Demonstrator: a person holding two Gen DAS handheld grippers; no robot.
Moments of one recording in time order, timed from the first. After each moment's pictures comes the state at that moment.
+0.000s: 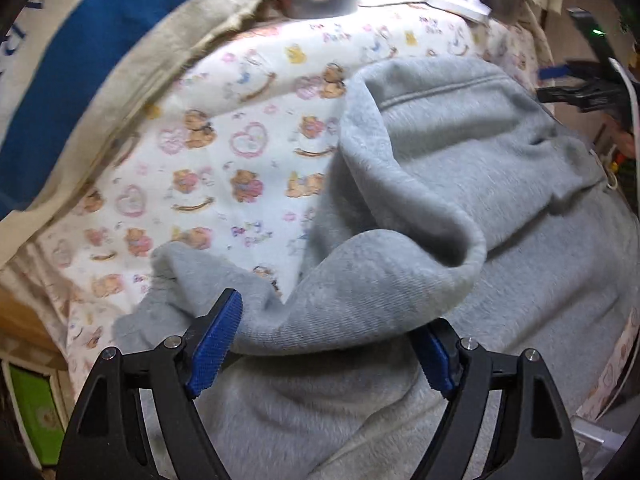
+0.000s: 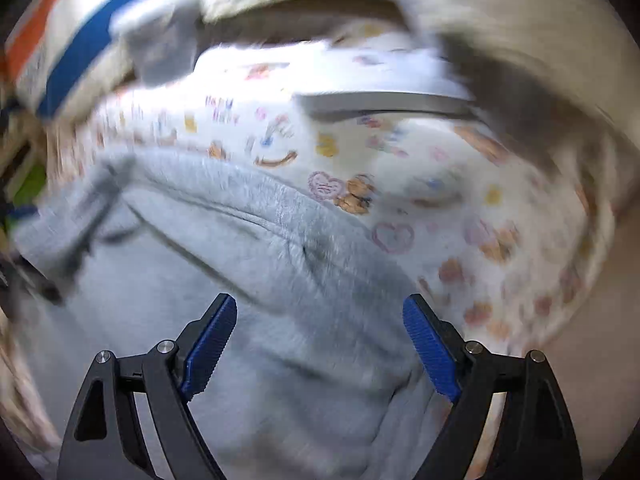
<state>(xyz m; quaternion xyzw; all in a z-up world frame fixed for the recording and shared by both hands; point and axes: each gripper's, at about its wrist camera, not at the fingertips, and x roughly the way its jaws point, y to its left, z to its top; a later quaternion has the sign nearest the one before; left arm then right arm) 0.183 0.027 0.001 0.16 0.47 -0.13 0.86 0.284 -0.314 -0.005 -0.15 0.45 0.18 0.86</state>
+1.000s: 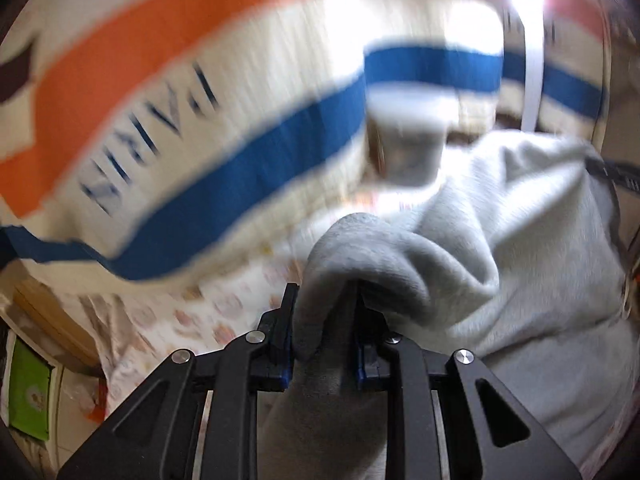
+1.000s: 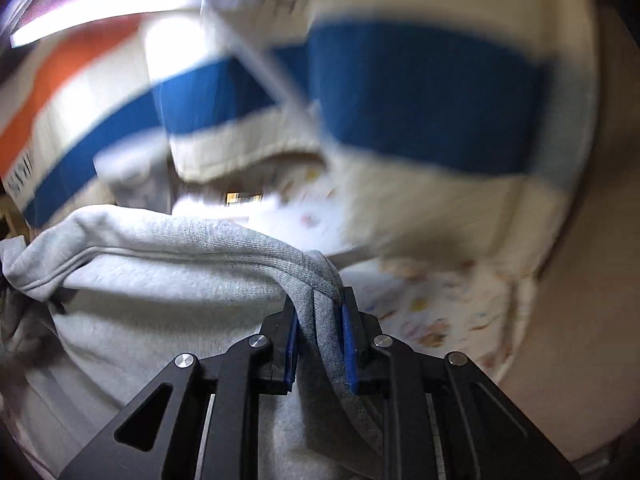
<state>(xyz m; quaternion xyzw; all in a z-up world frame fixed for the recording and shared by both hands) 0.182 0.047 0.115 0.08 0.30 -0.03 0.95 0.252 -0.347 0.105 -0.05 0.29 0.09 0.95</state>
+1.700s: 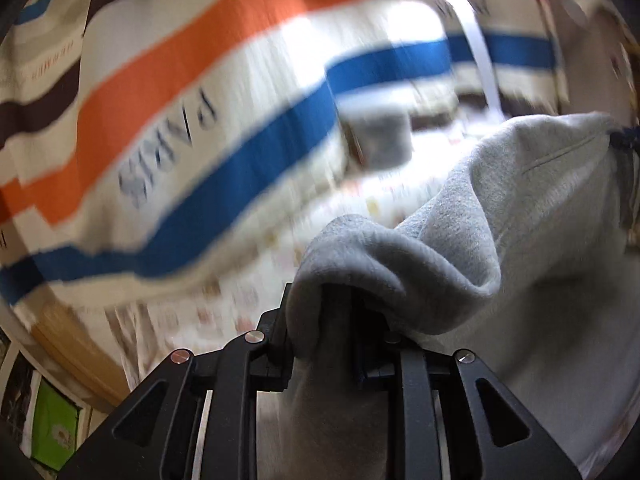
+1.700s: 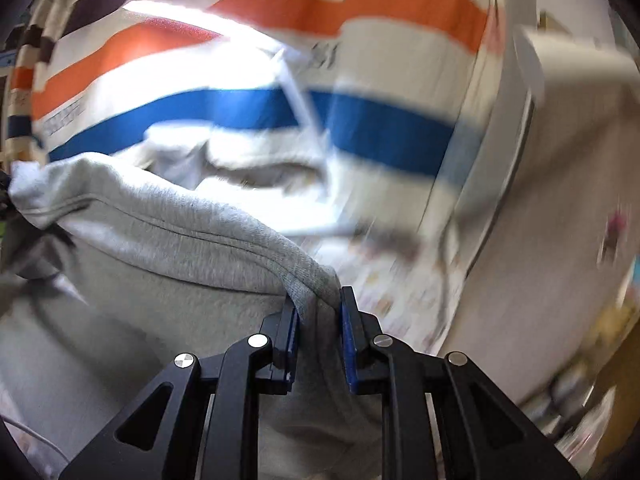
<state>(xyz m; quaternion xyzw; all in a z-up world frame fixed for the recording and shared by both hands) 0.113 0.032 0.062 0.18 0.25 -0.03 0.95 0.136 -0.348 0.092 -0.14 0.24 0.07 0.96</state>
